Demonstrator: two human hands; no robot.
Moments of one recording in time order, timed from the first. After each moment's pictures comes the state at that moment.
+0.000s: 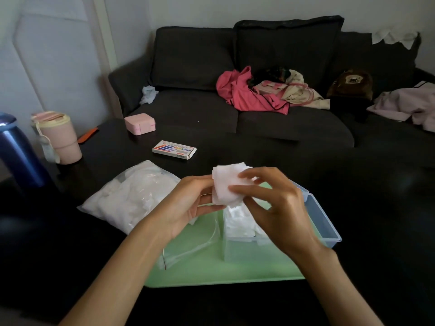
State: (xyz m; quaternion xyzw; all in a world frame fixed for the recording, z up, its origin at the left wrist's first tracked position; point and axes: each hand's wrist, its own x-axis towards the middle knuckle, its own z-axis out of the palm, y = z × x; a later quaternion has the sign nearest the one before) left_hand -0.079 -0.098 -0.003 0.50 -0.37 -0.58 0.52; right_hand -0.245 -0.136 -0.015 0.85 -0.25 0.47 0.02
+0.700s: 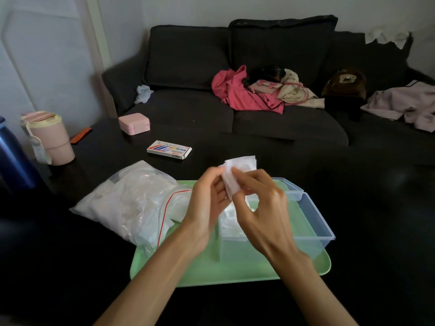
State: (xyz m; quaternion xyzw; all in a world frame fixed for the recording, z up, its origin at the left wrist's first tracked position) left_hand -0.120 -0.106 -0.016 0.38 -0.31 -0.57 0.66; right_hand -0.226 -0.128 -0.025 0.78 -0.38 0.48 -0.15
